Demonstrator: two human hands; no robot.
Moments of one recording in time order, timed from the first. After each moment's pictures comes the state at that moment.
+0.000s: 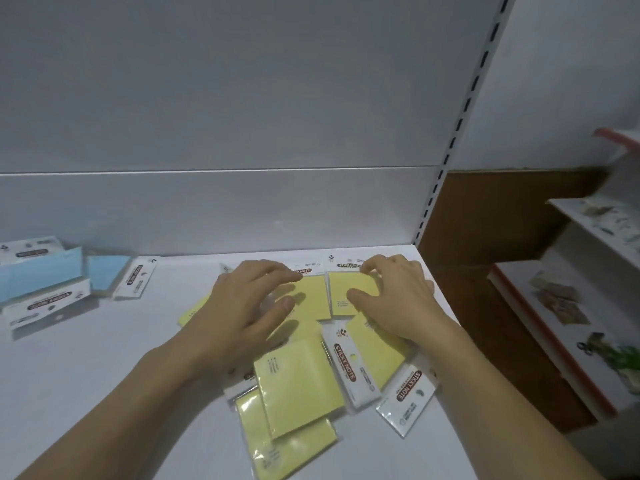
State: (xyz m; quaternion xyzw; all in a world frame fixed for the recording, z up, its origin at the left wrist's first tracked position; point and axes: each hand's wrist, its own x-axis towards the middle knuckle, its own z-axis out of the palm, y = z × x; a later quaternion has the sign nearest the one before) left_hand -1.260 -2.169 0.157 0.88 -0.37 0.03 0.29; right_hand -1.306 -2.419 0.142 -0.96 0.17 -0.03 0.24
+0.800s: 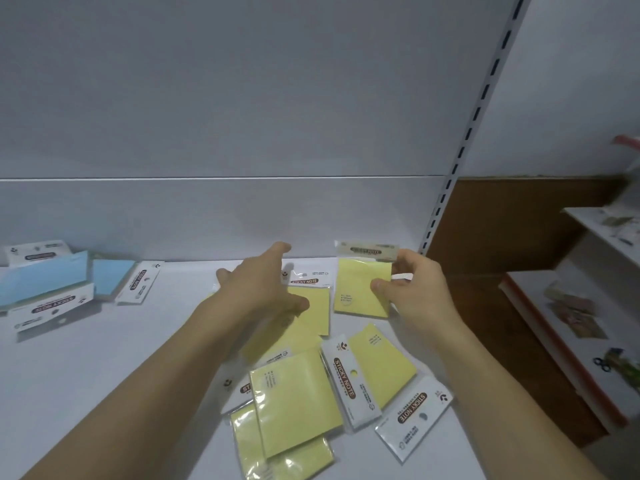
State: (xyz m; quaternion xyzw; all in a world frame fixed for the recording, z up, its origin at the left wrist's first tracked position) left_hand -1.210 -2.217 0.167 0.97 -0.14 -0.11 0.19; right_hand -1.301 -2.433 0.146 -0.73 0.19 -0.12 0.64
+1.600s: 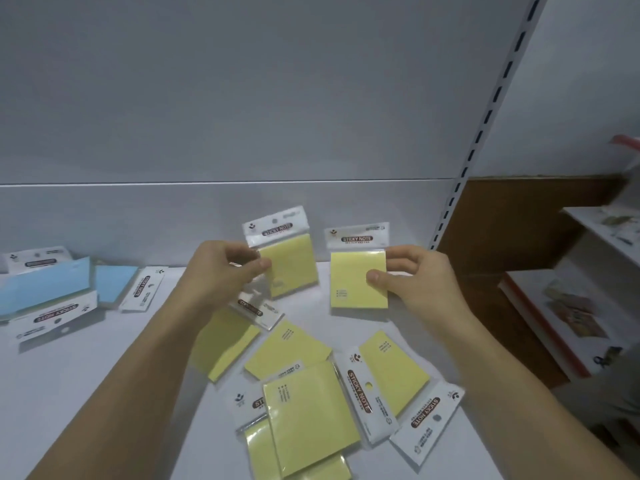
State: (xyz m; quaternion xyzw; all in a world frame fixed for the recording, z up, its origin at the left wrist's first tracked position) left_hand -1.184 -2.161 0.160 0.84 -0.08 -0.03 0.53; right_hand -1.285 -2.437 0.155 -0.75 0.15 -0.12 0.63
